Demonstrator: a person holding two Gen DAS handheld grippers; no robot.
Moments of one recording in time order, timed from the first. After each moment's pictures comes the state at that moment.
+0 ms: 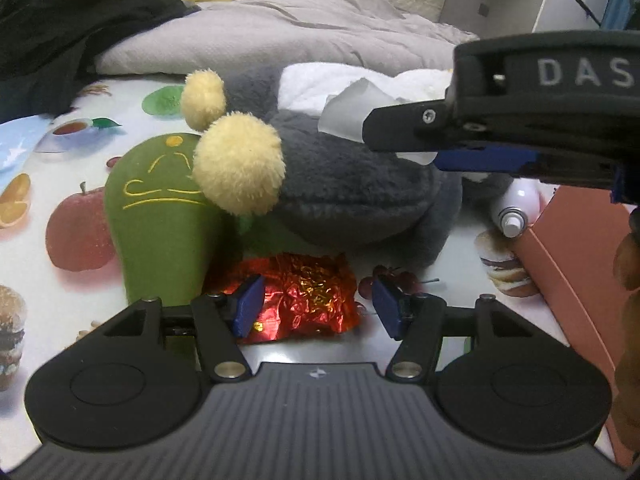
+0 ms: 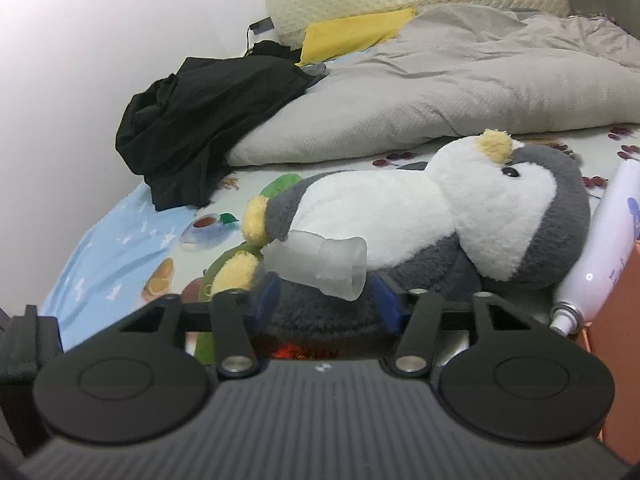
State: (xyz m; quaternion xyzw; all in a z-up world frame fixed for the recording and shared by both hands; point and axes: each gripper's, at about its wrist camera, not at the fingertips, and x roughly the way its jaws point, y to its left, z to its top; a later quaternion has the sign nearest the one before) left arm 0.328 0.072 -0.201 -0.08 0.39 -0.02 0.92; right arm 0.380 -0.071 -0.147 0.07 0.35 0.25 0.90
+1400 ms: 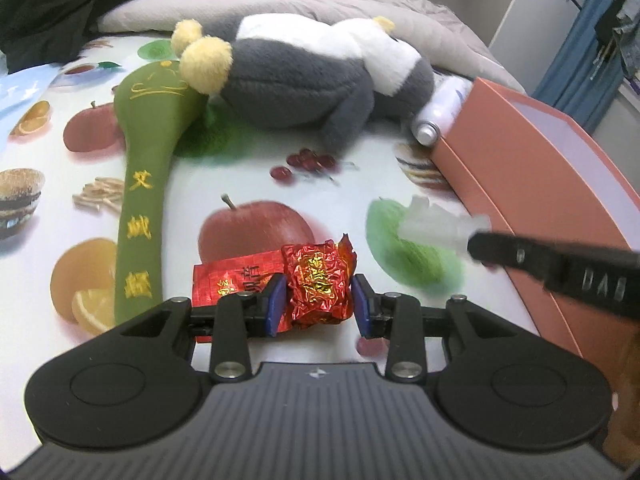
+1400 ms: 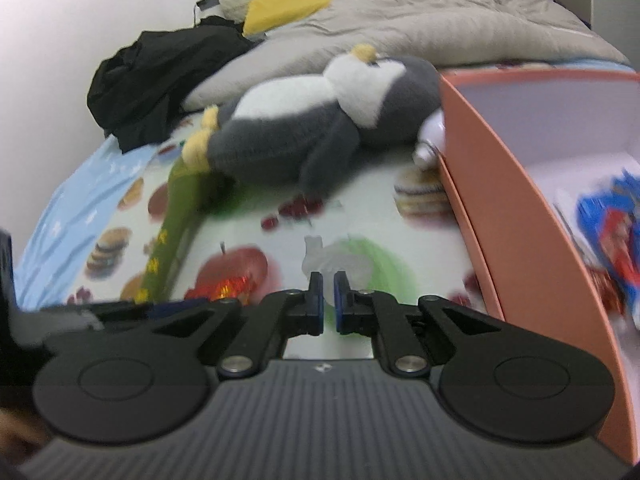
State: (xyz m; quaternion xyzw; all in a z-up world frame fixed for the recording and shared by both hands) left arm 0.209 0.028 -0.185 -0.10 0.43 -0.05 0.90; right arm 0.235 -0.154 -0.159 0.05 0.40 0.17 0.90
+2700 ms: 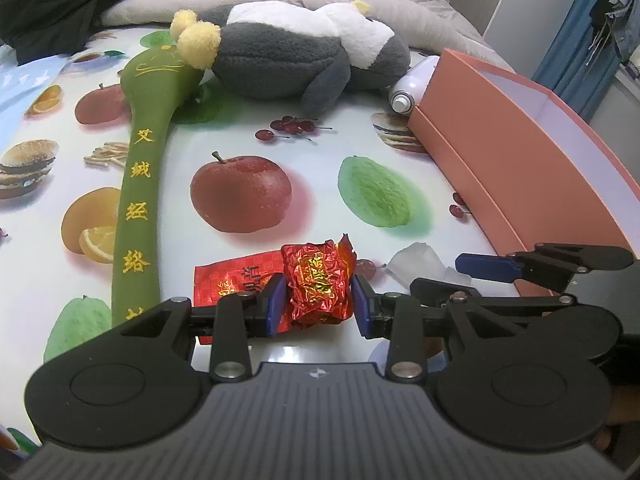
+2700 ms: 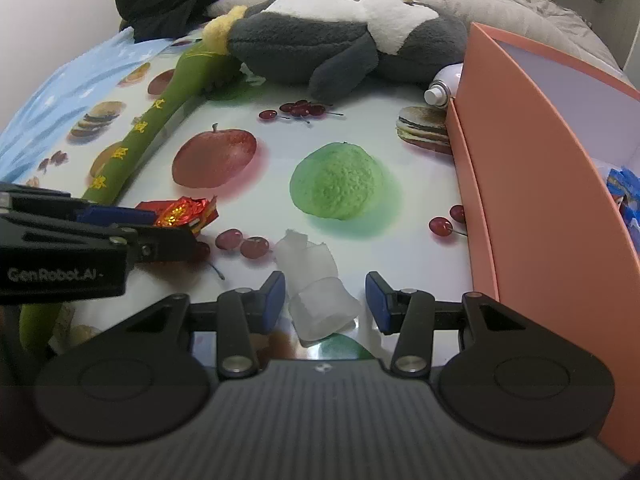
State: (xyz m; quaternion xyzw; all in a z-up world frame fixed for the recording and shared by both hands) left arm 0.164 0.010 -0.178 -0.09 0.44 -0.05 0.89; right arm 0.205 -0.151 -0.193 -0.10 0.44 0.19 0.87
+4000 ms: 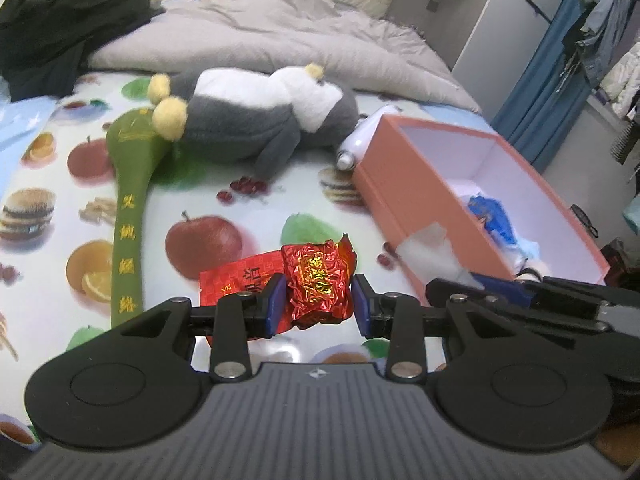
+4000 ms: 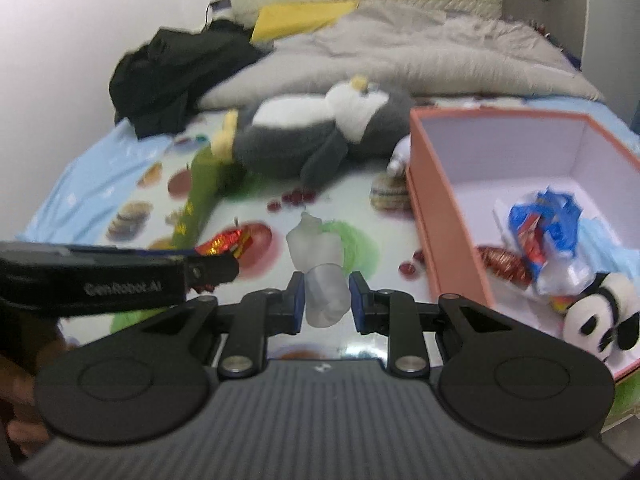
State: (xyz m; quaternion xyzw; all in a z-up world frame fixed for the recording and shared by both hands) left arm 0.145 -0.010 -0.091 -0.11 0.40 -0.08 0.91; right arm 0.160 -0.181 -0.092 0.00 0.37 0.16 0.91
